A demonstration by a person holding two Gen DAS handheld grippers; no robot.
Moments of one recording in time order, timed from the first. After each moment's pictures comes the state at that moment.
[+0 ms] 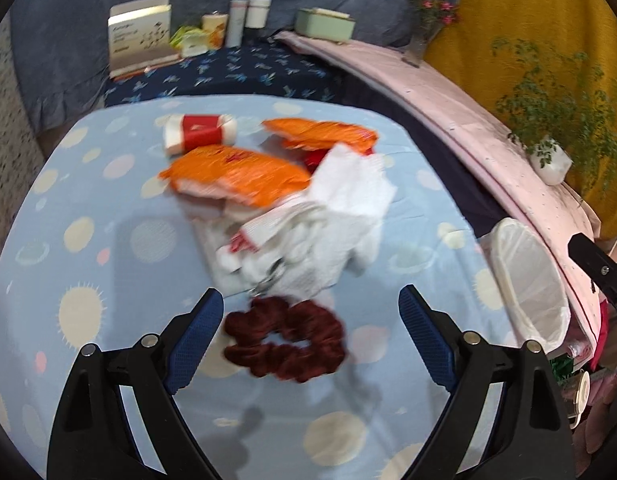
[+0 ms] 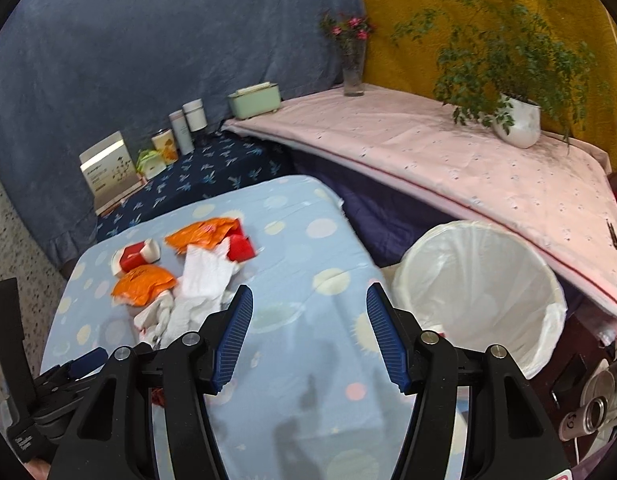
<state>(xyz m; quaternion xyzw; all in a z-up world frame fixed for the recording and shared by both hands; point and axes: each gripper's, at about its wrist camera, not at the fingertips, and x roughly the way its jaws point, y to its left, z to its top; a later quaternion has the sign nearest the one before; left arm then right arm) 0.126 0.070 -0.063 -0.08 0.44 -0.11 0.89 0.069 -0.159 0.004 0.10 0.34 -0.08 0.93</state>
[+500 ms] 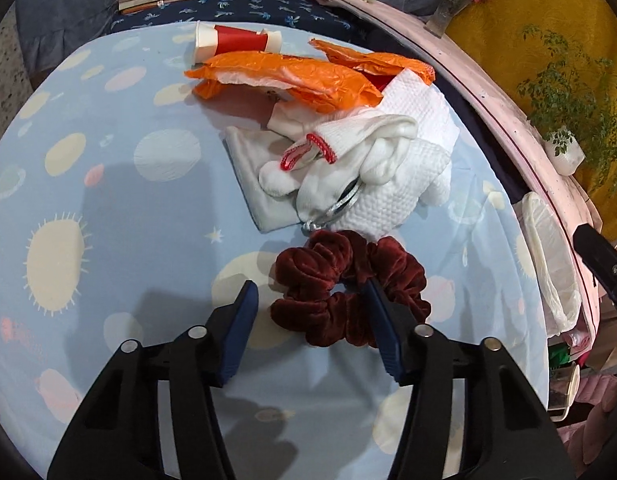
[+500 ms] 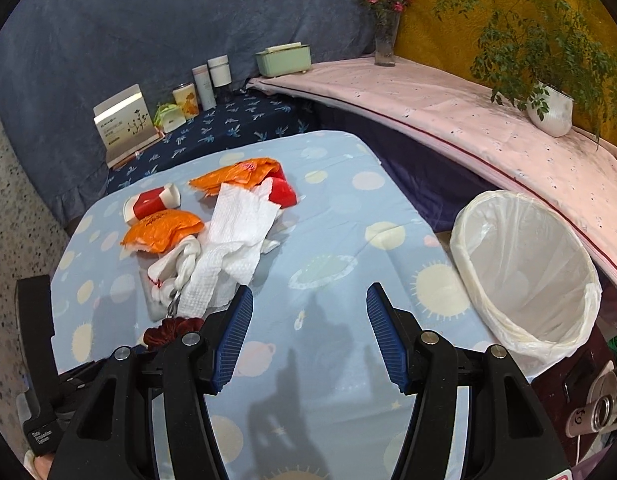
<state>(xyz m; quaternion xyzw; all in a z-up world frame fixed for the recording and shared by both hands) 0.131 0.101 -0.124 -0.11 0.50 -0.12 0.85 0.084 -0.107 -0.037 0.08 0.39 -0.06 0.92</state>
